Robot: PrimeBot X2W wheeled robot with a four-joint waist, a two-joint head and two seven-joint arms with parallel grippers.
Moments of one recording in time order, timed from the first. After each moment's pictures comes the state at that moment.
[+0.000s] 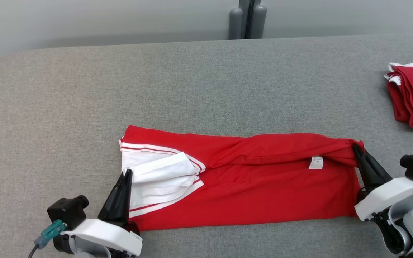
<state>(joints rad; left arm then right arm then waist) -0.13 0.26 -0.43 0.24 -0.79 0.04 -0.26 -0.38 -0.38 0.43 0.57 0.71 0.13 -0.26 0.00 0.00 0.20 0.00</state>
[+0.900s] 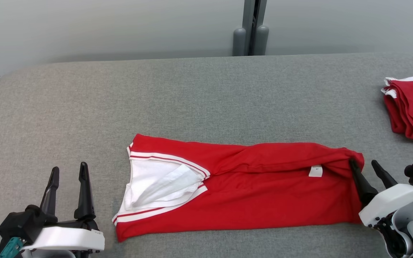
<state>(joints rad) -0.02 0.06 0.06 0.16 -0.34 -0.05 -0.26 -0.35 -0.34 0.35 0.65 0.75 0.13 -0.18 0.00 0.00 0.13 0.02</state>
